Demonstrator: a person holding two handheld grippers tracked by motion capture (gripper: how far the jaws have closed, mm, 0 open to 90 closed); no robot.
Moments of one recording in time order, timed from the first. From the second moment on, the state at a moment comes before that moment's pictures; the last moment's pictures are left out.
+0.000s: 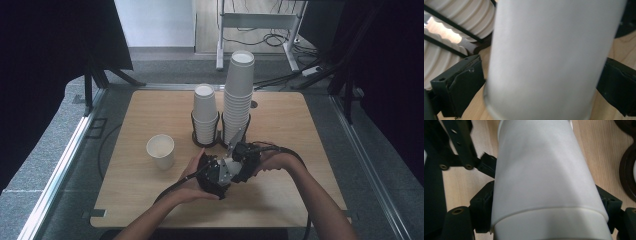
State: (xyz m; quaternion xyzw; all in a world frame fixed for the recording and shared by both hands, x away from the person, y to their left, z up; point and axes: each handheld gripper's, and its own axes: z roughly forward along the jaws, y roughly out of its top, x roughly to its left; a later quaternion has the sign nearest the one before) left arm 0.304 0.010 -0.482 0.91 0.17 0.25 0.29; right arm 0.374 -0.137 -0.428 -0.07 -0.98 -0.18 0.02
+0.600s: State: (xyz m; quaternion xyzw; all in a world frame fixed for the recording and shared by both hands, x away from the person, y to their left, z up) left arm 0.292 0.038 -0.474 0.88 0.21 0.24 0.34; right arm 0.379 -0.161 -0.445 -0.13 -0.96 -0.25 -0.01
